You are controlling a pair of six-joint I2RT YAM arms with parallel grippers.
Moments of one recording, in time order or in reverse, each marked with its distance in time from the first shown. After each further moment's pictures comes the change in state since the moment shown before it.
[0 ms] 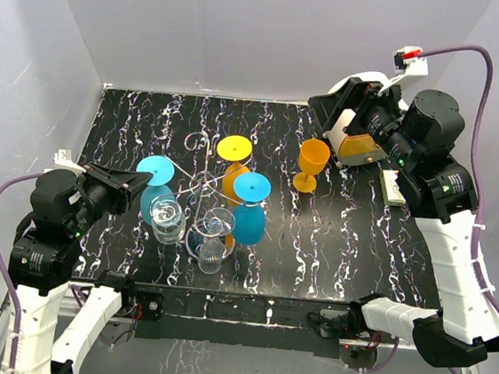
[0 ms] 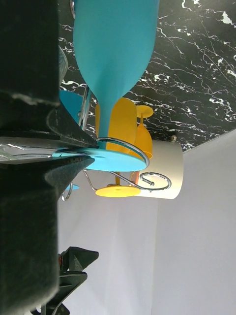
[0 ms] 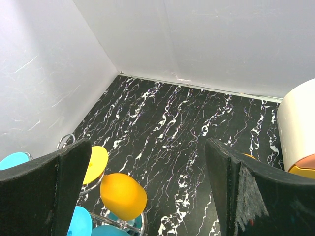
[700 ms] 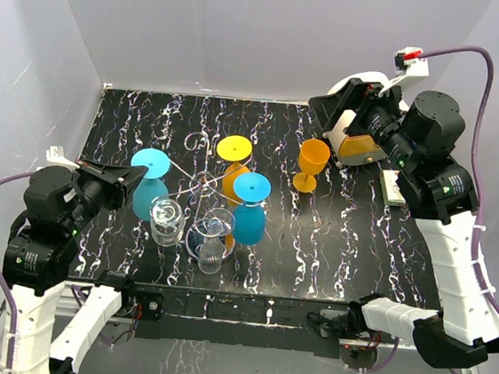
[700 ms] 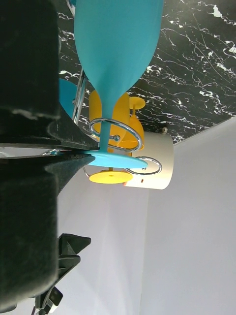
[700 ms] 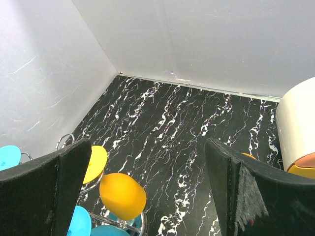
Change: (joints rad) left arm 0.000 0.027 0.064 -0.010 -0.038 -0.036; right arm 0.000 -0.006 -0.006 0.003 0.005 0.000
